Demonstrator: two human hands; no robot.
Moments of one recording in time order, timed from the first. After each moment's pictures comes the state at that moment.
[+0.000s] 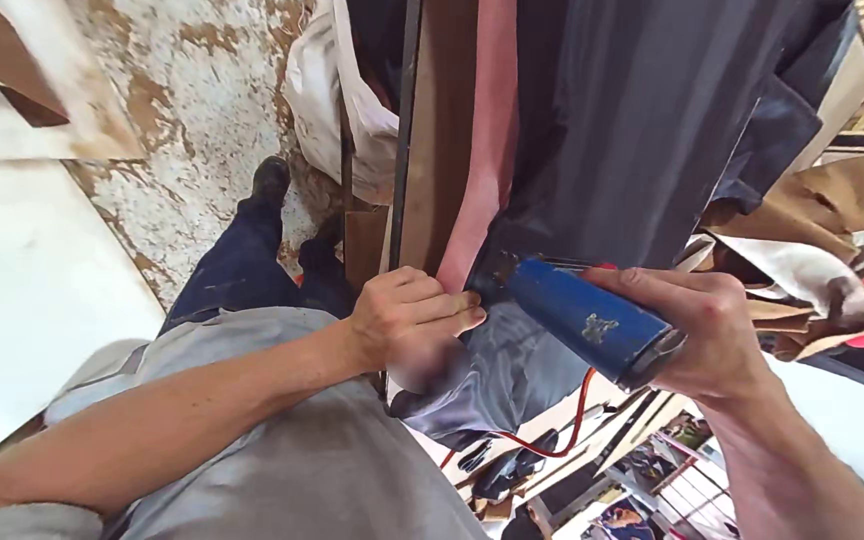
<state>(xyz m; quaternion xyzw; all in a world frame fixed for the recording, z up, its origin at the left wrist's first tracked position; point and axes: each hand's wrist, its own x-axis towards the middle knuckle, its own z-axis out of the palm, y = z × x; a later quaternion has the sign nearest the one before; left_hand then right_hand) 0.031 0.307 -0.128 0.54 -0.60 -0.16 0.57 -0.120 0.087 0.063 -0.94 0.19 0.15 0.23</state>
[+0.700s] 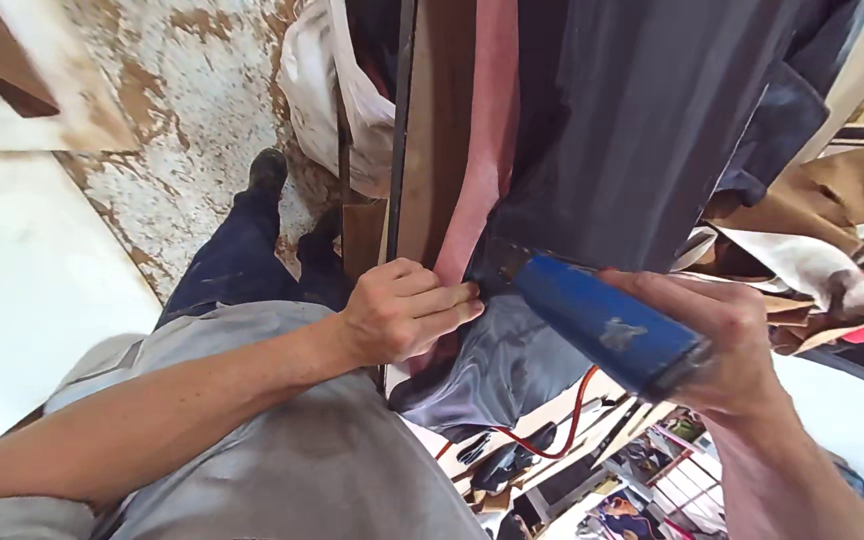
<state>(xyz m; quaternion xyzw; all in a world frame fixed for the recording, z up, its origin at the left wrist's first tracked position) 0.032 0.310 -0.126 0.55 -0.61 -0.15 0.55 -0.125 0.098 0.074 -0.94 0.21 0.15 0.24</state>
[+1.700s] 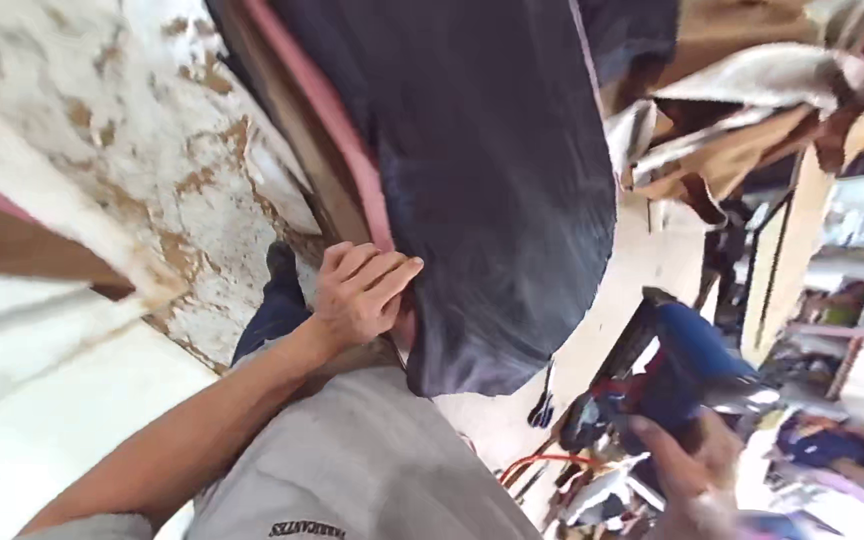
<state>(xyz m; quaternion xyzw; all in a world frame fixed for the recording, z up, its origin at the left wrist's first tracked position) 0.047 0.309 -0.105 0.54 -0.70 -0.11 0.46 -0.300 0.360 0.156 -0.60 0.73 -0.16 0.28</state>
